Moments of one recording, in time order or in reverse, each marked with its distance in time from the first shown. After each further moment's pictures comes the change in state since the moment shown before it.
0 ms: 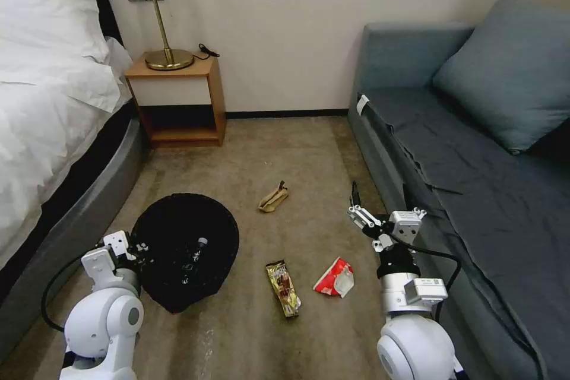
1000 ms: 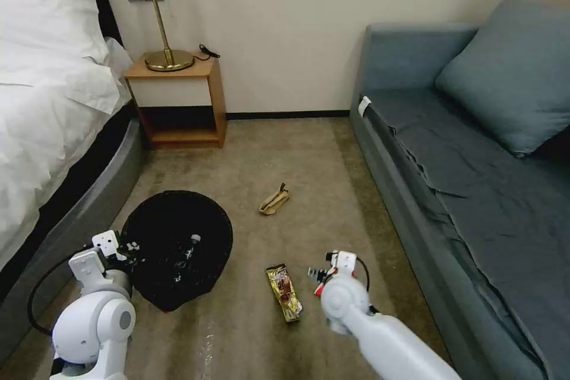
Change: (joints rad) left arm 0.016 0.003 -0.034 -0.016 0.004 -0.023 0.008; right arm 0.508 -0.050 -0.429 -0.667 0.974 -0.473 0.590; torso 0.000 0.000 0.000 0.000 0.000
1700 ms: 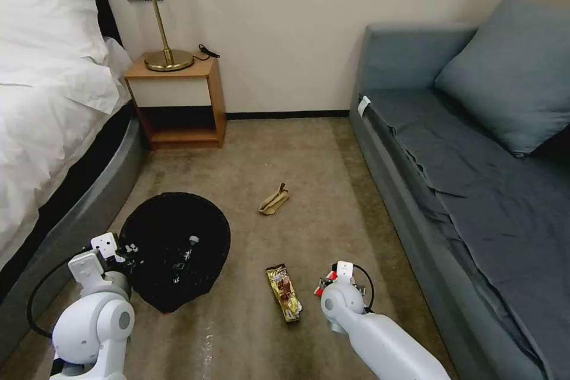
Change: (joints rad) left arm 0.002 0.001 -0.004 0.014 0.000 -0.012 0.004; right arm 0.058 0.048 0.000 -0.271 -0.103 0.037 -0.076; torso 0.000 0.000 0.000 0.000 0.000
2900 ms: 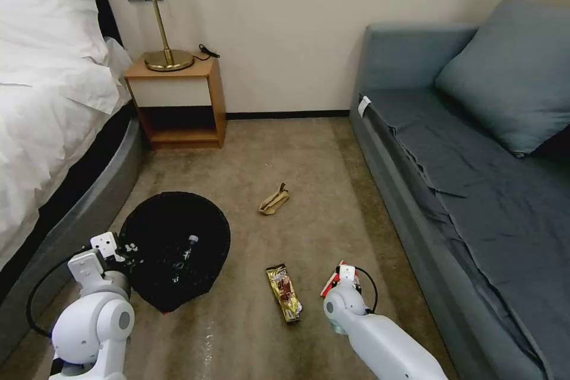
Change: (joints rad) left arm -0.001 0.002 0.001 -0.003 0.002 0.000 0.000; right arm -0.003 -0.014 0.007 -0.047 -0.071 0.060 -0.068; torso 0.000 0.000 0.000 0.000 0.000
